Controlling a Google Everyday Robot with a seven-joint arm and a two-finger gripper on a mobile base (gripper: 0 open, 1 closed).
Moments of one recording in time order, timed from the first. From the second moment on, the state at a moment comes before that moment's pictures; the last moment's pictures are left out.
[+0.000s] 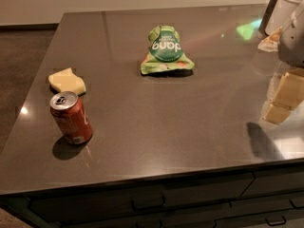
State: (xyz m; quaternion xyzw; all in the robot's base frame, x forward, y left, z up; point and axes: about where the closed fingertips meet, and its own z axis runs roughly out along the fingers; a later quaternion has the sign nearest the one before) arm 0.438 -0.217 0.976 -0.60 0.78 -0.03 0.16
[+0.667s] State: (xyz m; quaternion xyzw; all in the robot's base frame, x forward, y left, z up) arm 0.440 -0.212 0.977 -0.60 0.78 -0.02 0.17
